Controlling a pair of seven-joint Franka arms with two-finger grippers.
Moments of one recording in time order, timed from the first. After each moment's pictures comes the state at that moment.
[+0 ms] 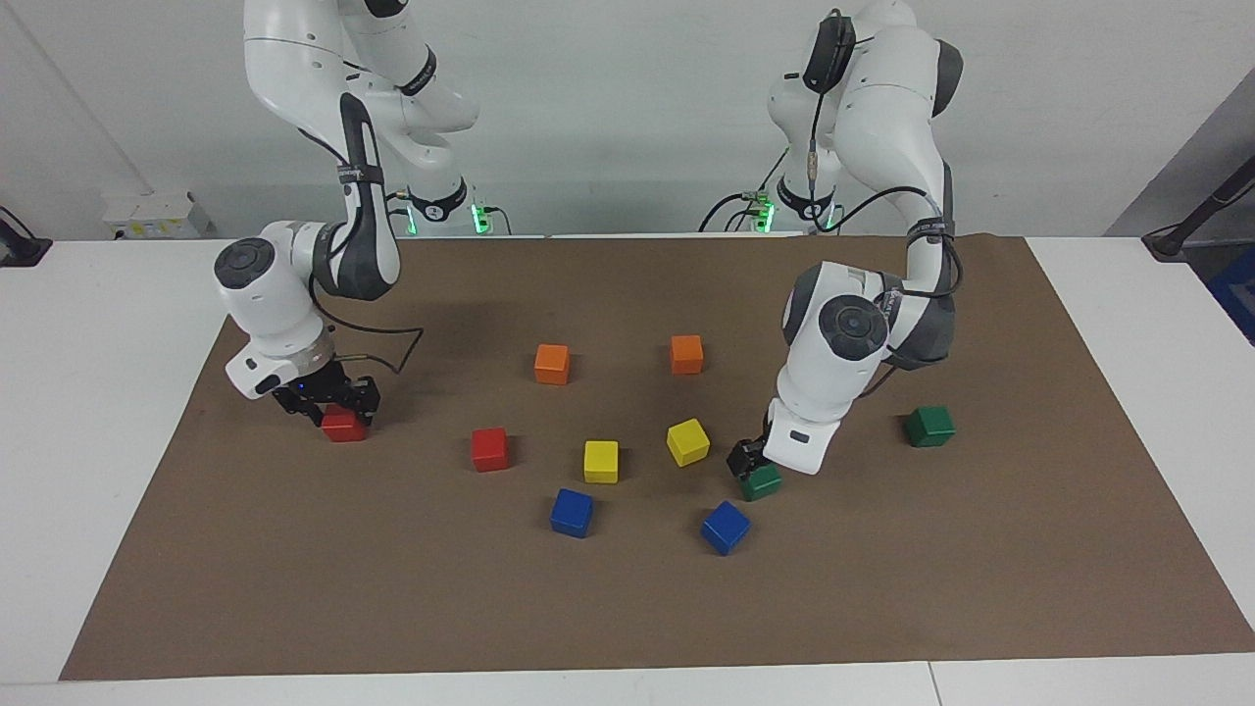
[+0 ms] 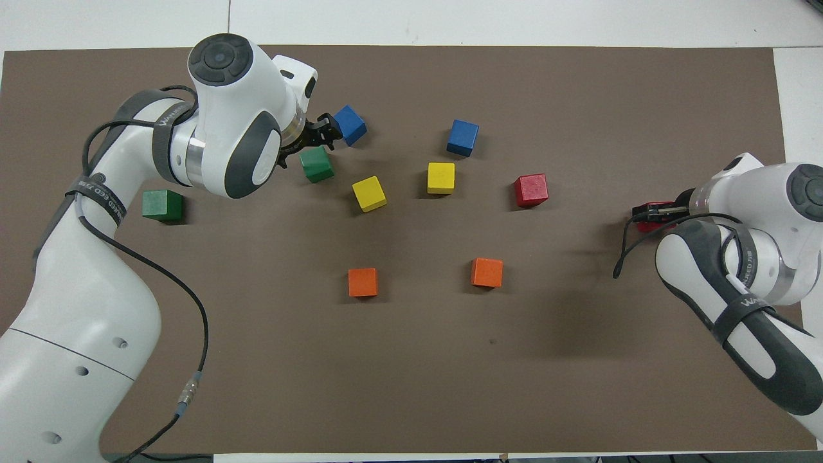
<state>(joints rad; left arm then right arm) -0.24 0.61 -0.18 -1.39 0.07 2.01 -0.70 -0.05 0.20 -0.08 -2.18 0.03 2.47 -0.13</state>
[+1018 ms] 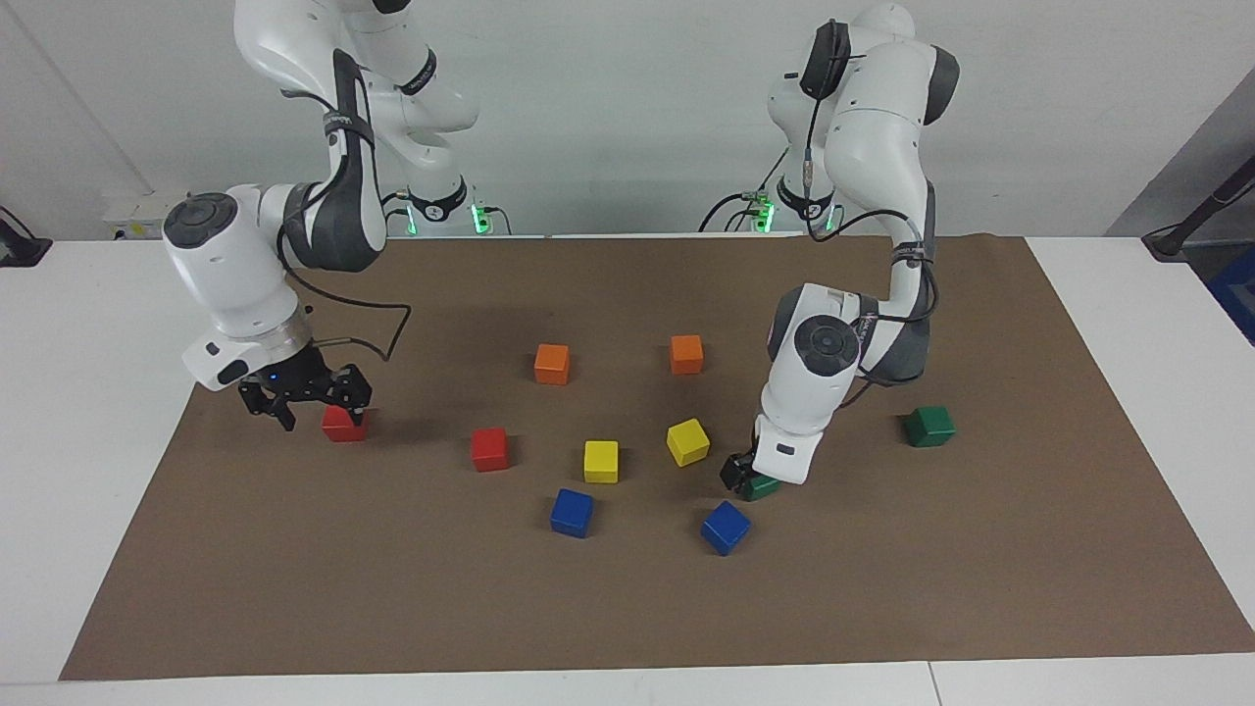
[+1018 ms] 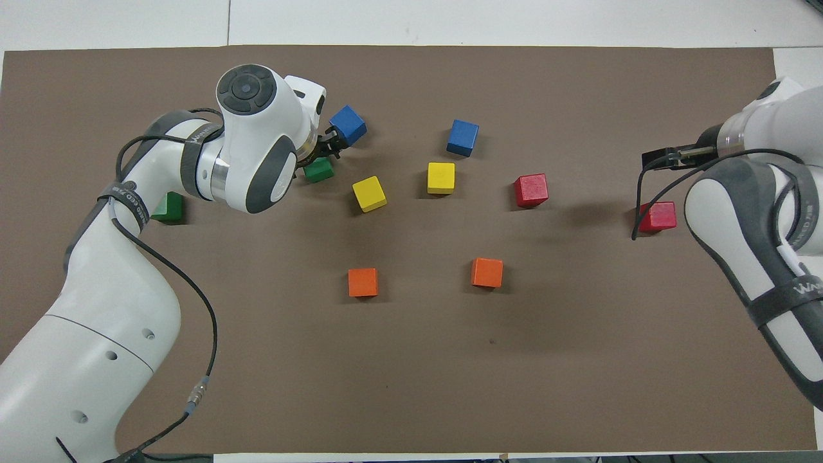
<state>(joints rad) -0.25 0.63 -0.18 -1.49 0.10 2.15 -0.79 -0.03 0.19 -0.02 -1.83 0.03 2.16 -0.12</state>
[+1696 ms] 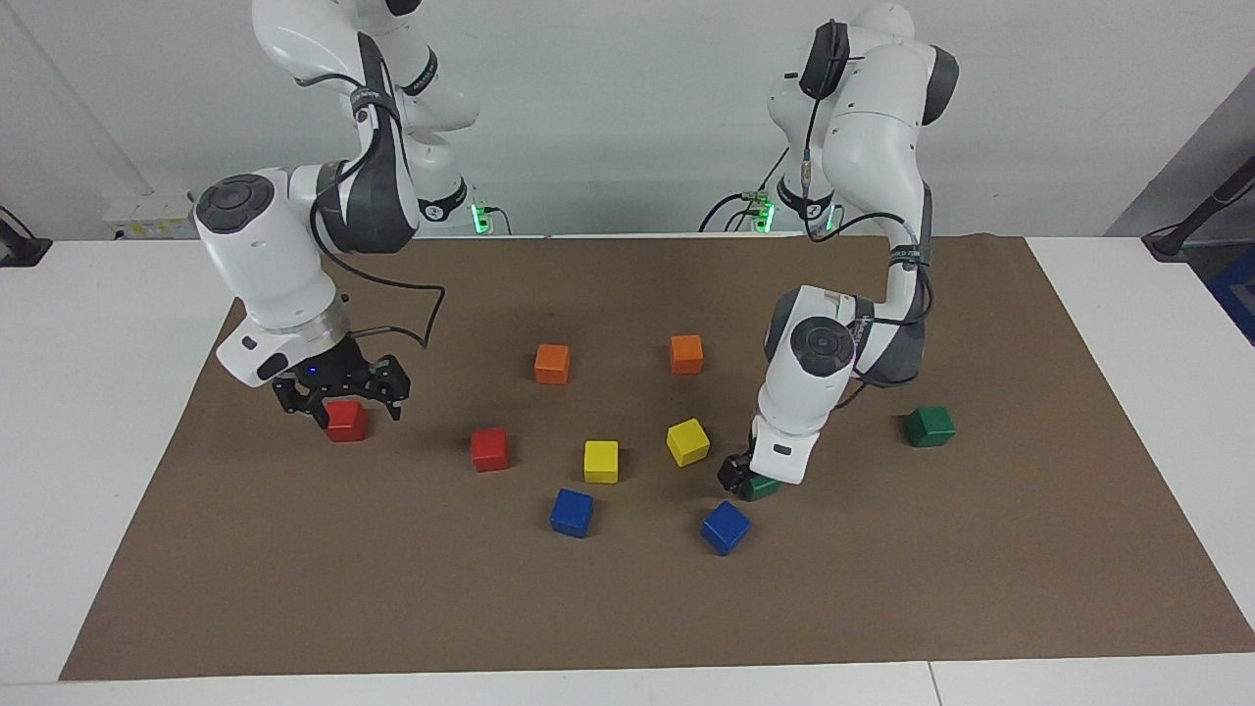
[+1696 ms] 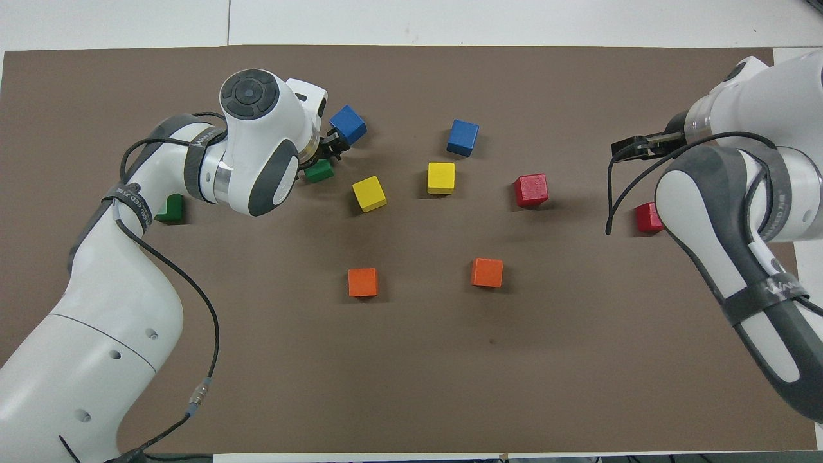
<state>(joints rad) -0.25 0.63 -0.18 -1.50 0.11 2.16 -0.80 0.02 0.22 0.00 -1.77 0.03 2.11 -0.06</state>
